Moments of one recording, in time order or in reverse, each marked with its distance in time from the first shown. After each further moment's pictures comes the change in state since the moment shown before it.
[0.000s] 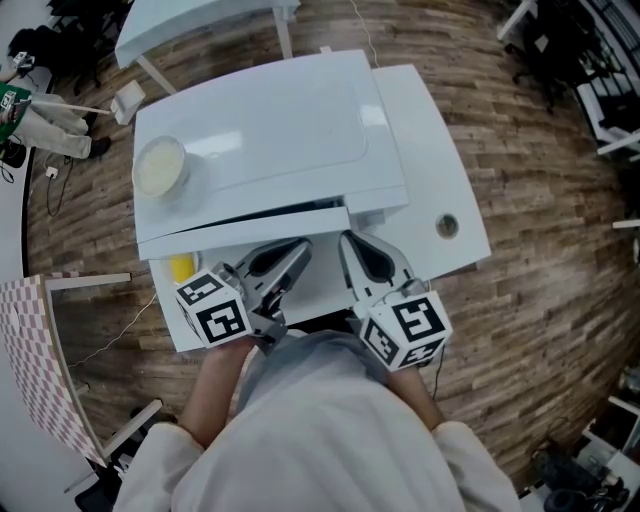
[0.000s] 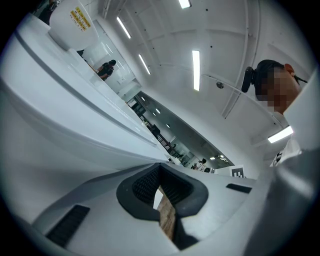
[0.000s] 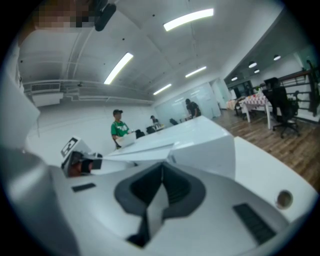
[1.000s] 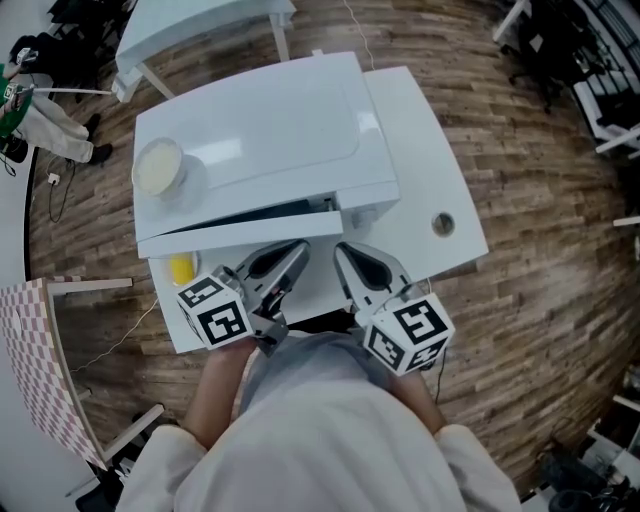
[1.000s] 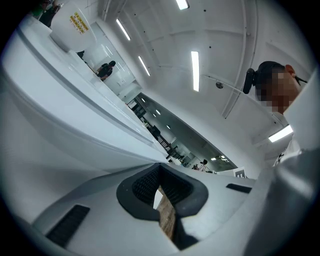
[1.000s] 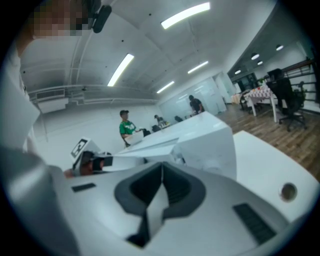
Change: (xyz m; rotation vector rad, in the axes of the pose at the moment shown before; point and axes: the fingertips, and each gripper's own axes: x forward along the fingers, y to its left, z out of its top) left arm 0.002 -0.009 -0.008 0.007 -0.016 0.008; right arm -0.020 0.009 -0.012 0.032 0.025 0.078
